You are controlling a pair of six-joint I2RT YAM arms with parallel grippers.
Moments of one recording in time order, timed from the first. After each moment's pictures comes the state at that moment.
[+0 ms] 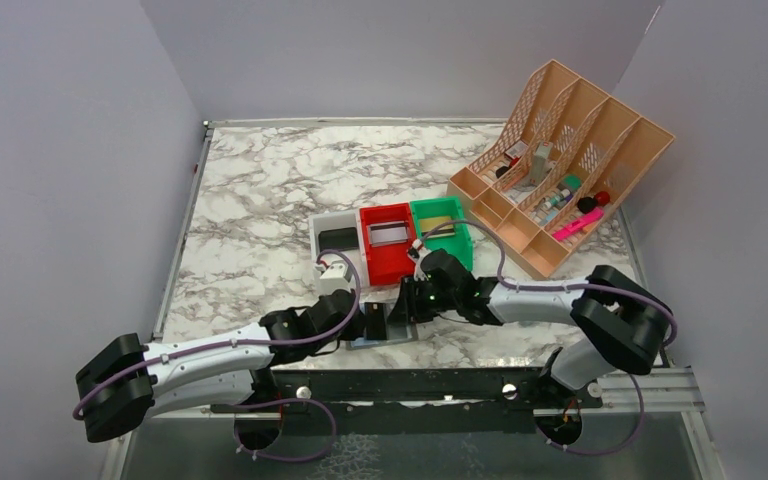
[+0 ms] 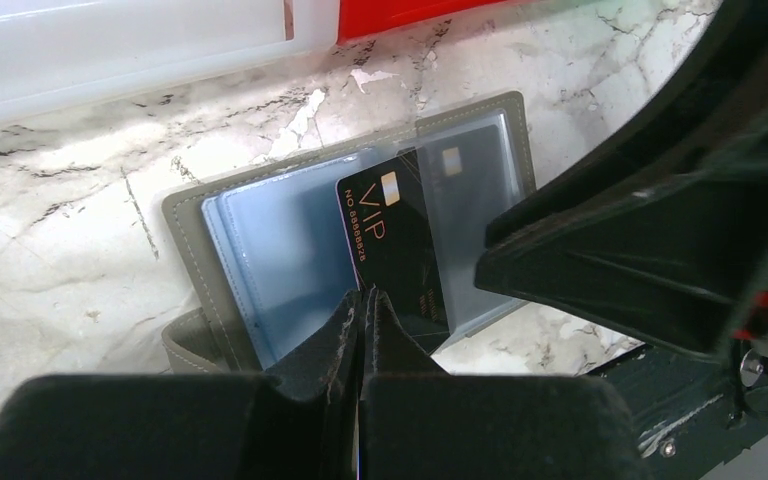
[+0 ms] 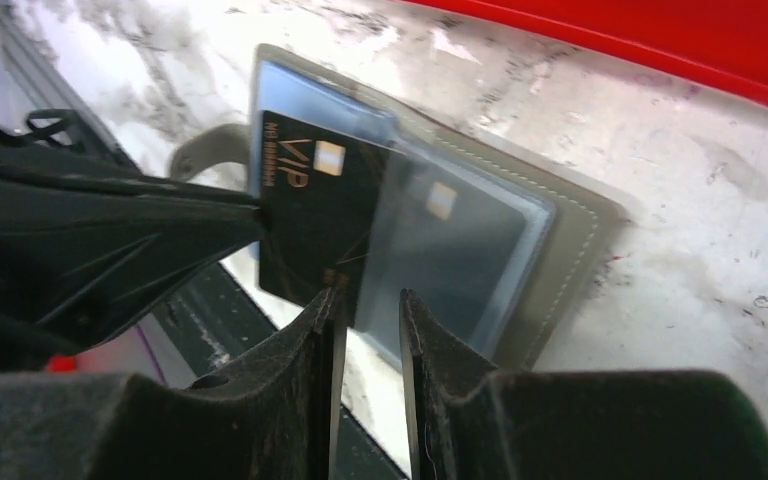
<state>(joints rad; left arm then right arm) -1.09 0.94 0.35 -0.17 -0.34 -0.93 0.93 1.49 0.60 0.19 -0.26 0.76</state>
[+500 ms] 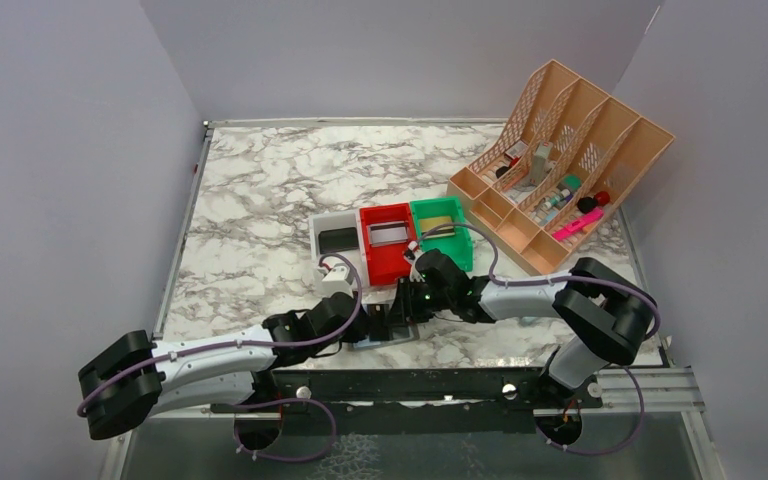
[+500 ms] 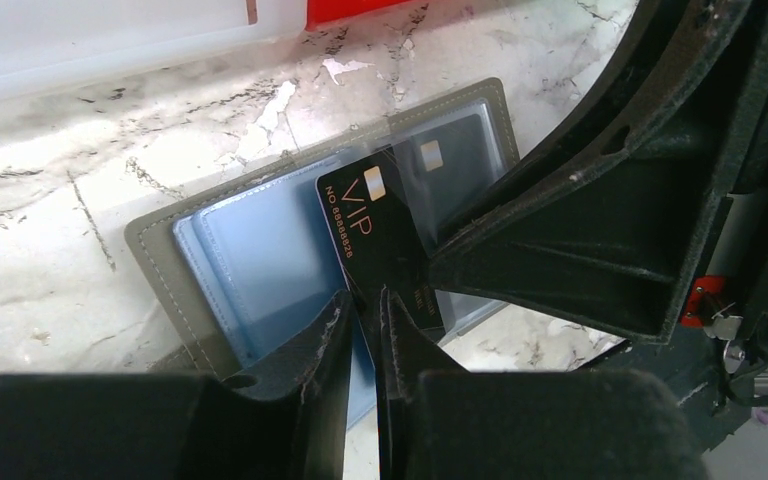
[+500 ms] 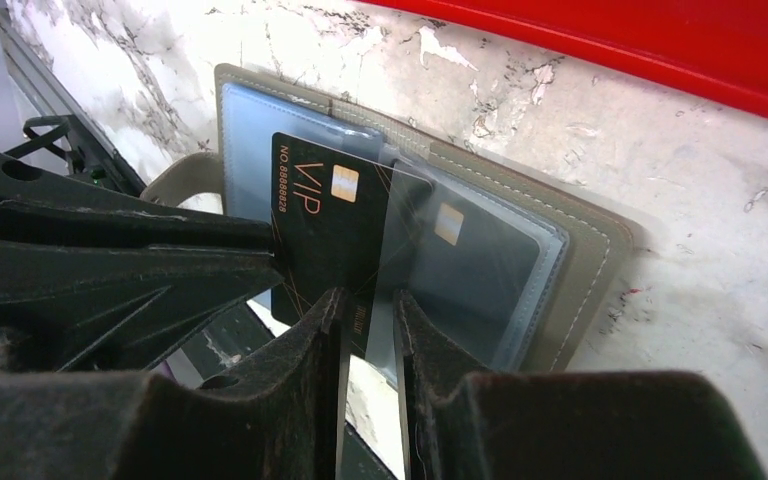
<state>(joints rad) -1.09 0.96 0.30 -0.05 -0.31 -0.94 0.93 1.60 0.62 0.23 -0.29 0.81</state>
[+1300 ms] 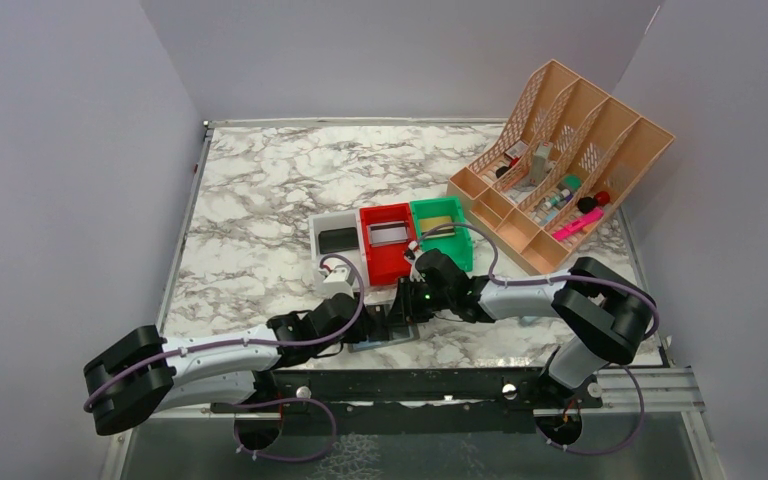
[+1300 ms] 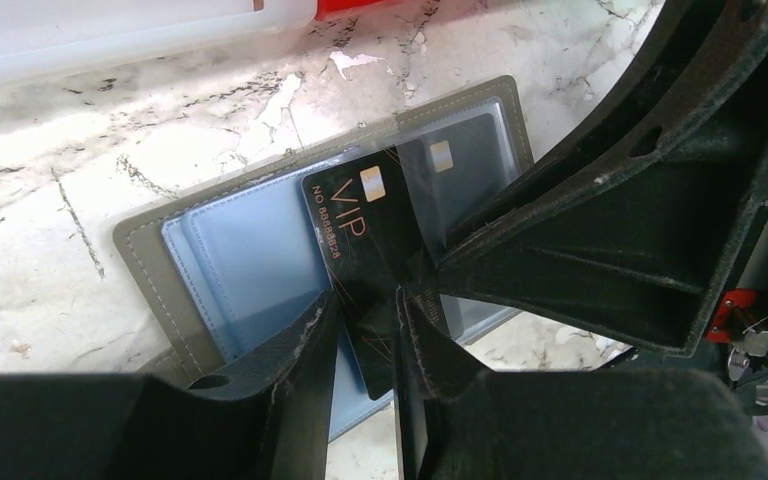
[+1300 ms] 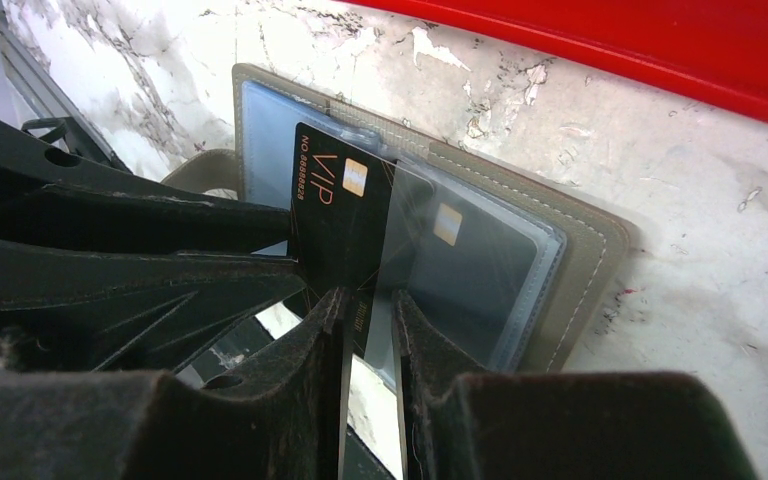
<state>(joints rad) -1.08 1.01 0.27 0.03 -0.27 -0.95 0.93 1.61 0.63 0.23 -0.29 0.81</state>
